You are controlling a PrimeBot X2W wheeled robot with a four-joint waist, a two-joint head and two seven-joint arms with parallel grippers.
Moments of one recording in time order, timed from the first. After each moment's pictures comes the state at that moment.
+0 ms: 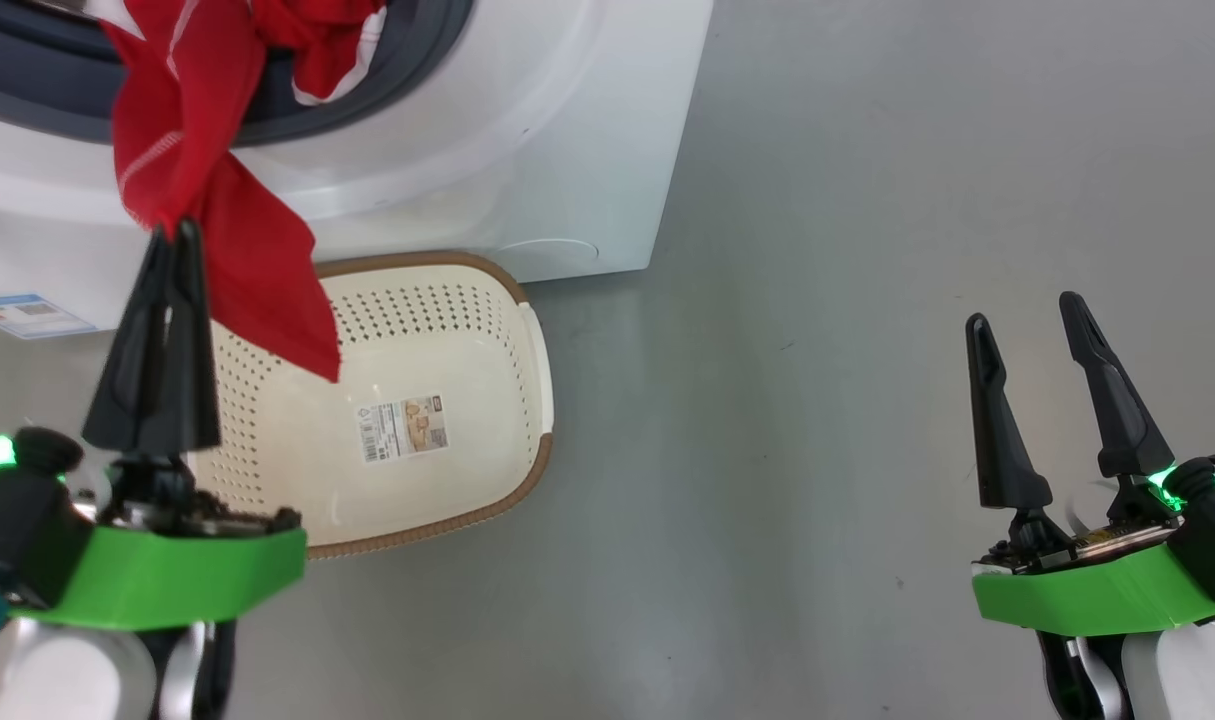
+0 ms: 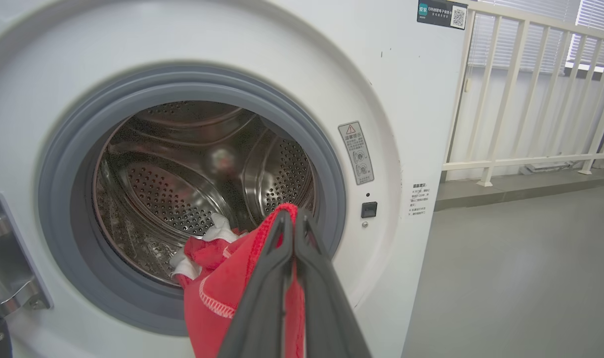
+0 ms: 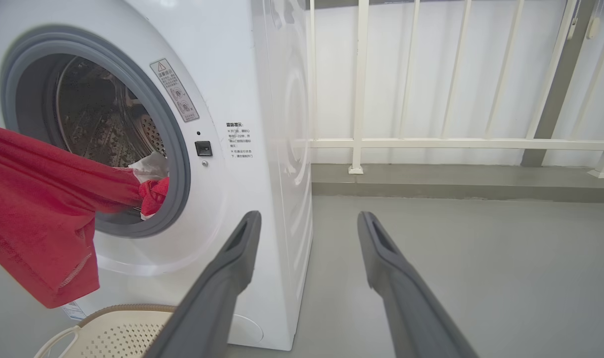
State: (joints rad) left arm -0.36 0.38 -0.21 -0.22 -0.36 0.24 -0.16; right arm -0.10 -0.04 -0.03 -0.10 0.23 0.12 -0.26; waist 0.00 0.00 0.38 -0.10
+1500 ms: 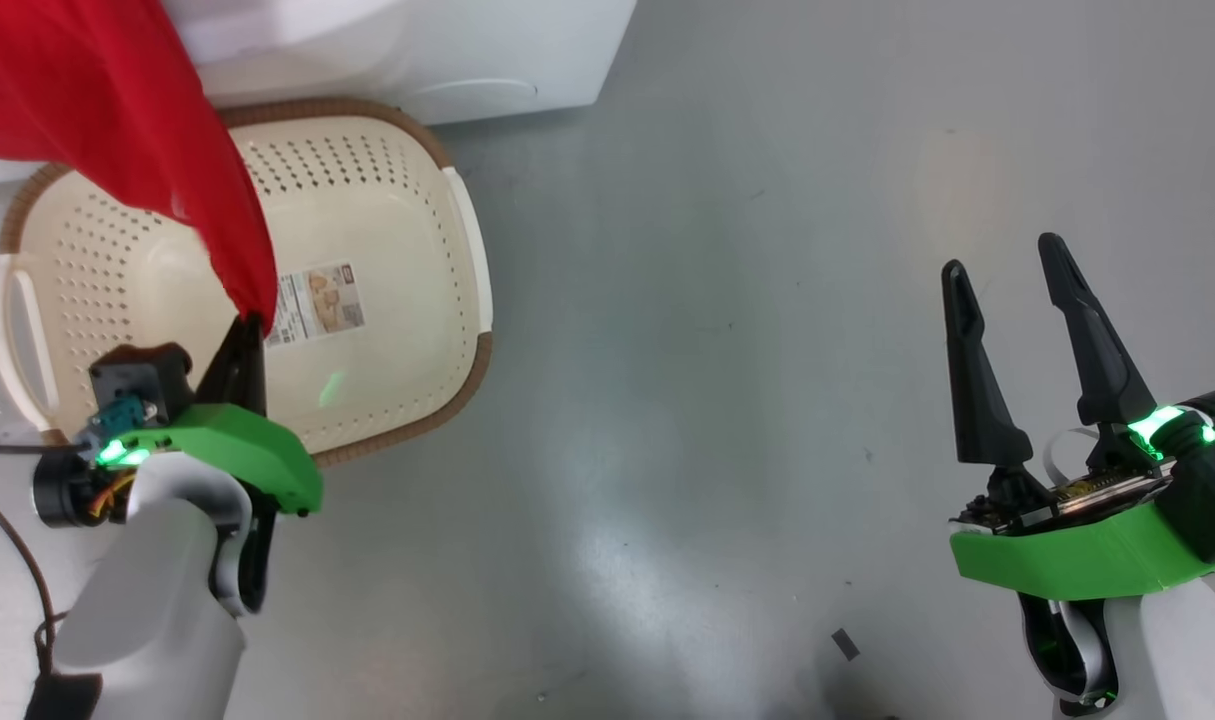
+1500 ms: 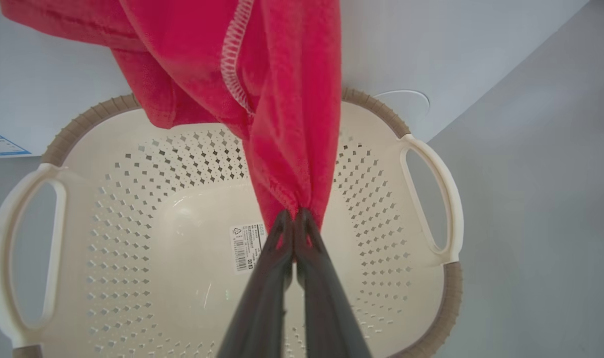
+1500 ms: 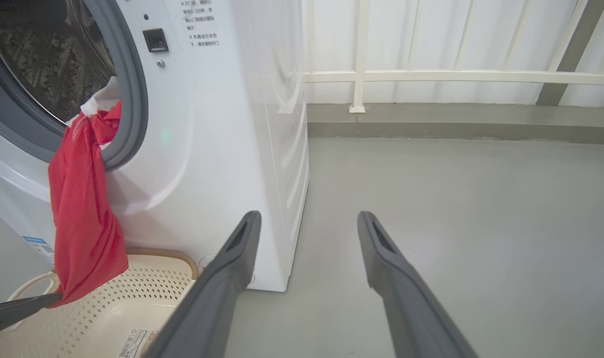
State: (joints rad) left arm -0.71 0.20 -0.29 0.86 -0.49 0.04 -0.25; right arm -0.19 -0.04 0.01 -0.10 0.24 0.12 -0.26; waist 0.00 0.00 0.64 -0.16
